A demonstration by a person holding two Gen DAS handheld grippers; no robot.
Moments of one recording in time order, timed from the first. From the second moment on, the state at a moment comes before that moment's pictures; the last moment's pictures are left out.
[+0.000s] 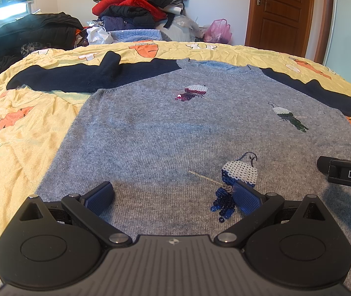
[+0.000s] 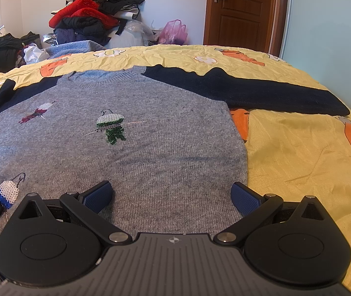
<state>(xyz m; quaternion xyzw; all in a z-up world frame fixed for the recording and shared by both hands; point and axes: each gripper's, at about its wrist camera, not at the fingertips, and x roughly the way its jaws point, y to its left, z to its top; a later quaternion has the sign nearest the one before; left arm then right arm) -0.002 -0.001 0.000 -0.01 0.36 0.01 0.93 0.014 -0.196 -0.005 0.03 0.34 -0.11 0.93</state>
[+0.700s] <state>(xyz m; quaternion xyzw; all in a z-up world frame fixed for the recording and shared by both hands) -0.001 -0.009 0.002 0.01 0.36 0.01 0.93 0.026 -0.233 0.028 0.02 0.33 -0.06 0.94</state>
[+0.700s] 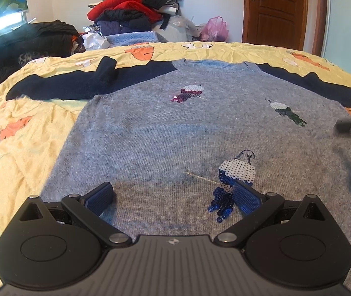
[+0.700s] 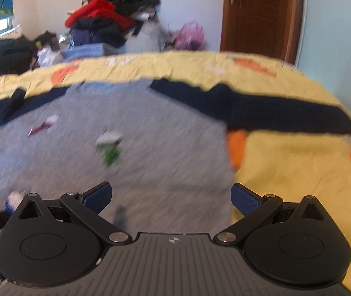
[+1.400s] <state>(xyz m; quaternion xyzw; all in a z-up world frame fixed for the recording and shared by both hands) 0.002 -0.005 -0.001 0.00 0.35 0.01 0.94 0.047 -0.588 -0.015 0.49 0.15 -0.26 0.82</state>
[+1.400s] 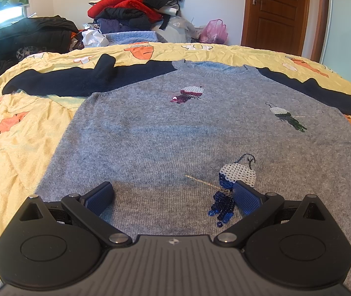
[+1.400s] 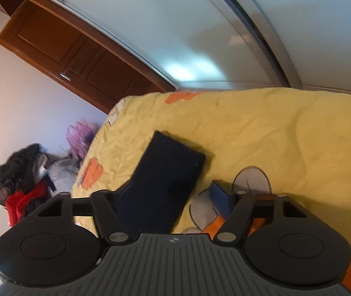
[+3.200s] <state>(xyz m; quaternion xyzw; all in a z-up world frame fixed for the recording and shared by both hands) 0.203 -0.009 -0.001 -0.34 0.45 -0.16 0.81 0.072 -0.281 -0.026 0.33 0.27 0.06 0.91</state>
